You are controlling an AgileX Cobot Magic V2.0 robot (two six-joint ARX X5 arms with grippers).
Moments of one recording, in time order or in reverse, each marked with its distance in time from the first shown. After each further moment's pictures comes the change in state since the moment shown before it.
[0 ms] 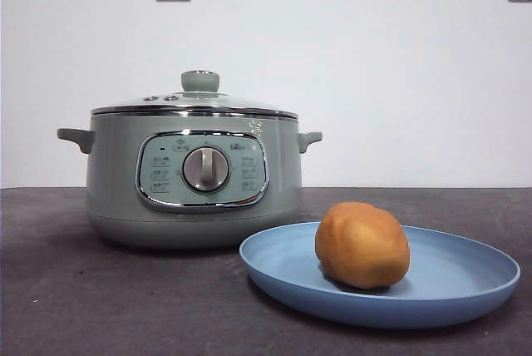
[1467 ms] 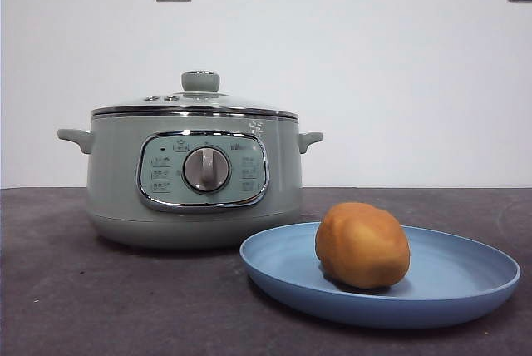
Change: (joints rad) left arm 0.358 -1.089 -1.511 1.160 -0.108 -0.095; right arm 0.000 0.000 0.000 -0.001 0.000 0.000
